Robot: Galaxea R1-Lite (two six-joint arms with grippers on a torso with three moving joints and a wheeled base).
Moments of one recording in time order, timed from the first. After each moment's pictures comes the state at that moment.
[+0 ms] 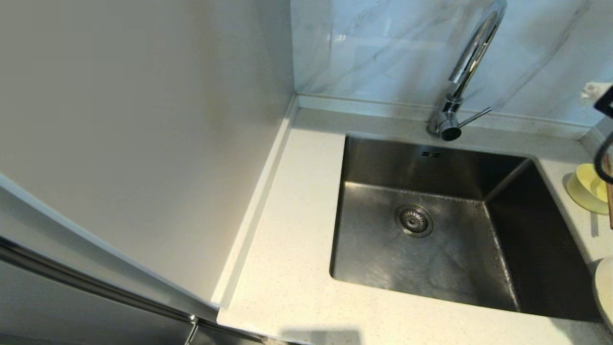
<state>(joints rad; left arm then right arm) 0.00 0.00 0.00 0.00 0.00 0.00 -0.01 1.37 -1.06 -0.39 -0.15 0.37</state>
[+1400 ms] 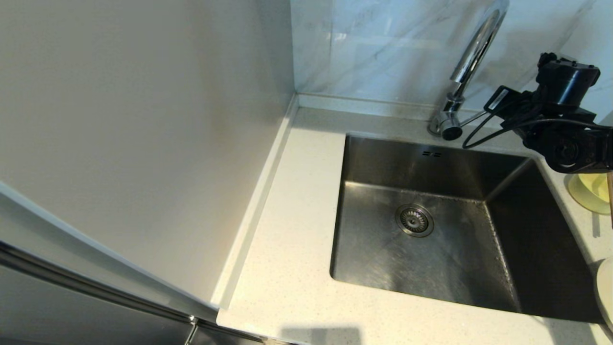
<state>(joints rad) 0.00 0.00 0.00 0.00 0.00 0.00 -0.04 2.04 -1.59 -0.58 -0.33 0.31</state>
